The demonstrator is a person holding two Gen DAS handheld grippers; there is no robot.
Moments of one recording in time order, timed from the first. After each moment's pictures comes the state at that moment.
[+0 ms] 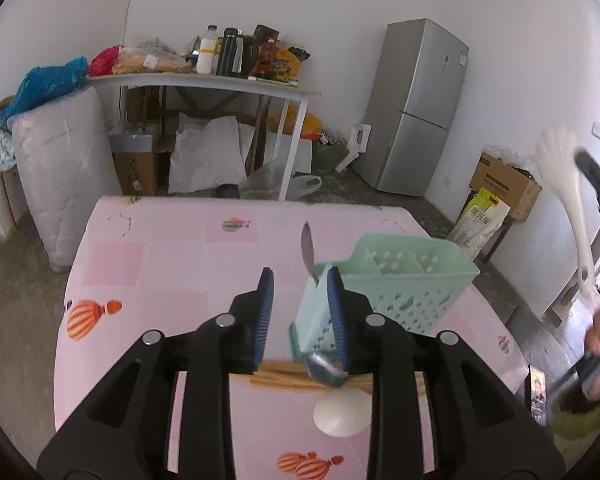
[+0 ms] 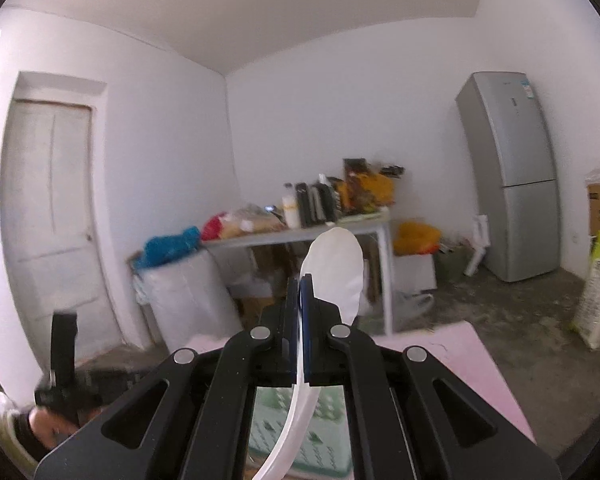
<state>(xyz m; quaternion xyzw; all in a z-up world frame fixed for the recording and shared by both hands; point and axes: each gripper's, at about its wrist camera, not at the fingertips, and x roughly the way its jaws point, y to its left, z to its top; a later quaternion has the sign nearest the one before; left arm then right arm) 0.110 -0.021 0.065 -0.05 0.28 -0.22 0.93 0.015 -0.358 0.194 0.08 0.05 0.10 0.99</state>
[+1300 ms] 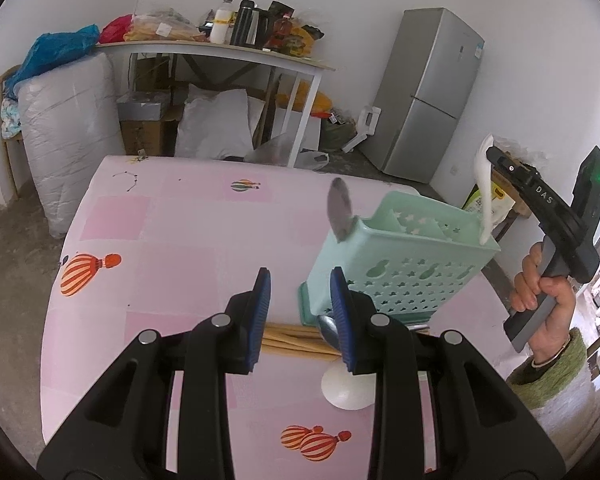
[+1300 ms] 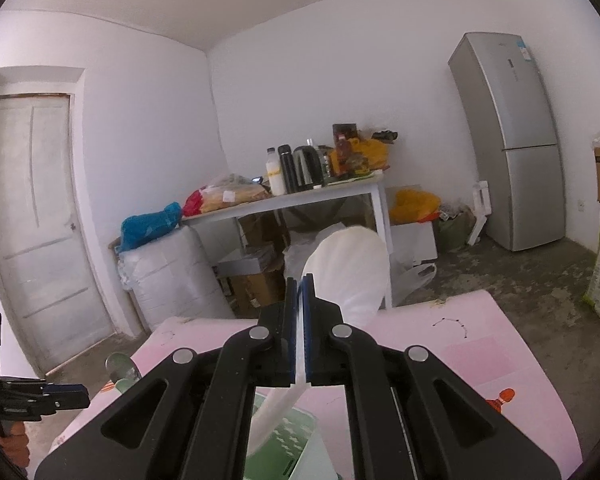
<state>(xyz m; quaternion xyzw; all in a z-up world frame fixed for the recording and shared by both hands) 0.113 -0.010 0.036 -0.07 0.32 -0.22 0.92 0.125 -0.370 0.113 0.09 0.10 0.08 0.99</state>
